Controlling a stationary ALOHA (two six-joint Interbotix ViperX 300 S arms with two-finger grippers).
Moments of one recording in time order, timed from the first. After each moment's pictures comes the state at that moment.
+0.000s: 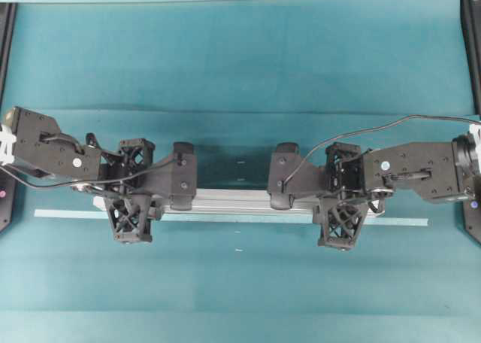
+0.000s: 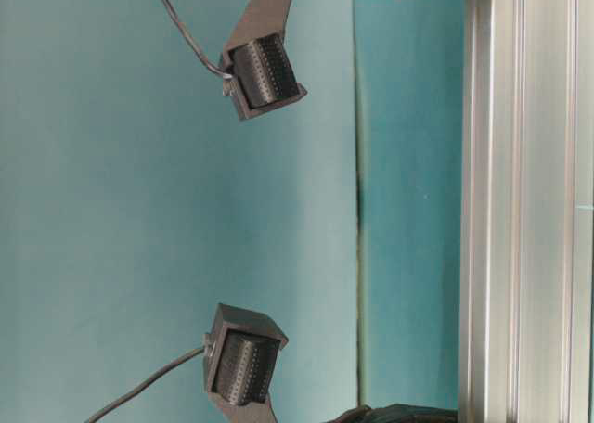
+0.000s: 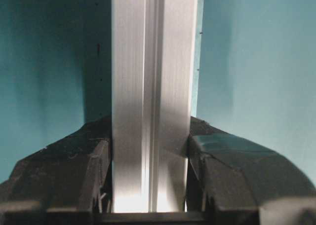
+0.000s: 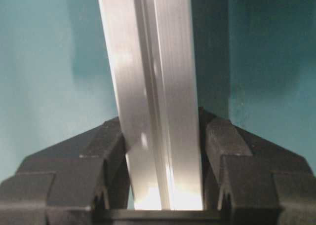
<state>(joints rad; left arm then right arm) -0.02 0.01 0.74 0.03 0.43 -0.06 0.02 0.05 0.68 0.03 0.61 0.14</state>
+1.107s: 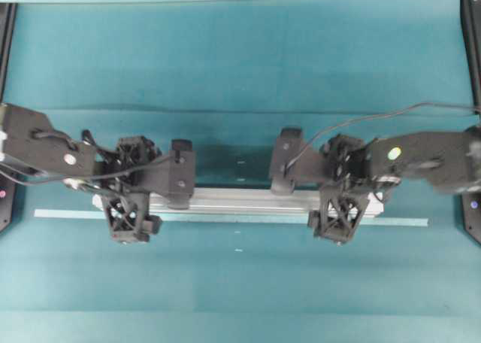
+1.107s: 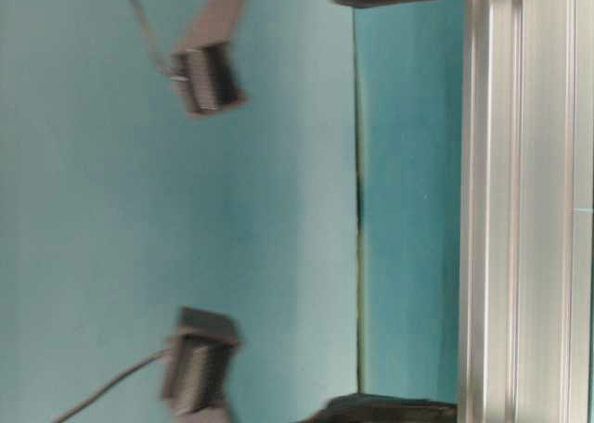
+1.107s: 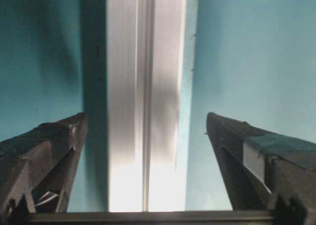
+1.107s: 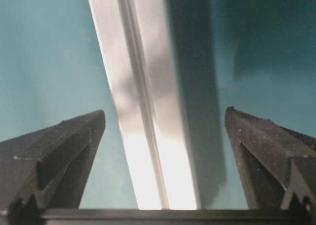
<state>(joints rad) -0.02 -0.07 0.72 0.03 0.50 -0.02 -0.01 -0.03 0.67 0.05 0.65 0.15</state>
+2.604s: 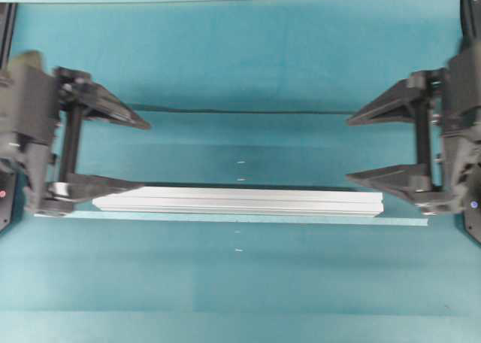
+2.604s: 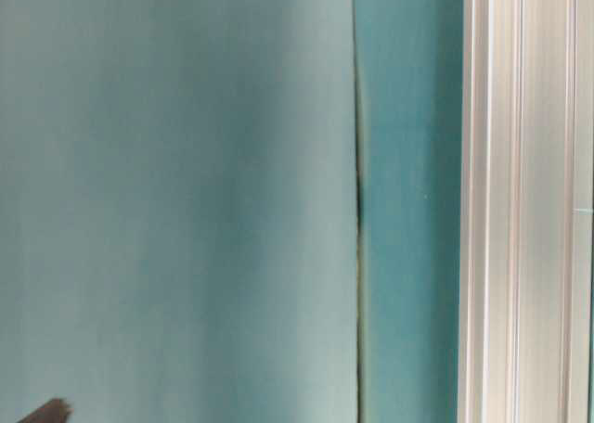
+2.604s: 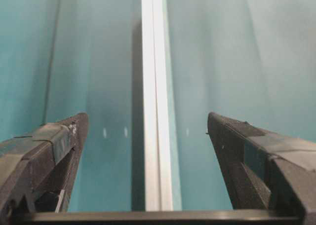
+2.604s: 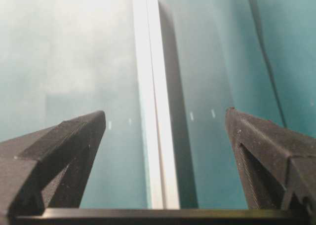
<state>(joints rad) -0.01 -0.68 0.73 0.03 0.35 0.04 -0.02 -0.75 0.82 0.02 0.39 0.10</state>
